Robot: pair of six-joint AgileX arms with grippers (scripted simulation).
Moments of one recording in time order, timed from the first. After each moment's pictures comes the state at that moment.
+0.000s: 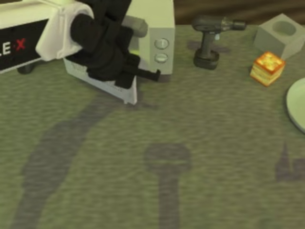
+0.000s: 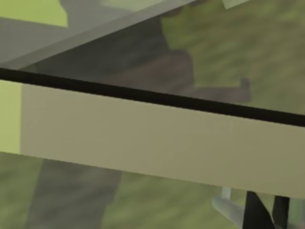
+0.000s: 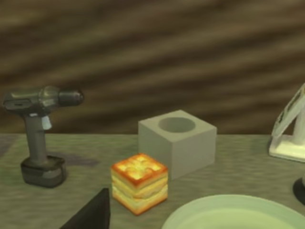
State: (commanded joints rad) left arm -0.51 1.85 1.41 -0.60 -0.04 -0.08; right arm 0.00 0.00 0.00 0.00 0.00 0.00
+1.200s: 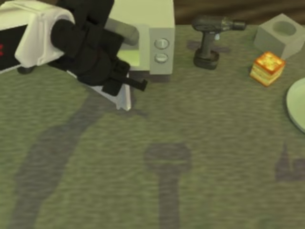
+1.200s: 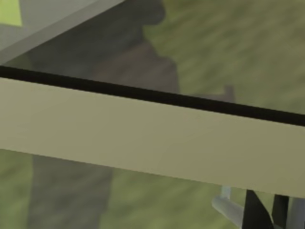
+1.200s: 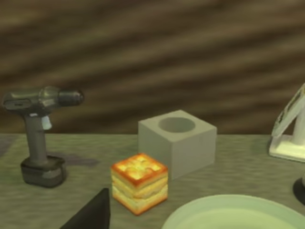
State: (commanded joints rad) left arm -0.46 1.78 1.32 -0.58 0.03 0.06; right arm 0.00 0.00 0.00 0.00 0.00 0.00
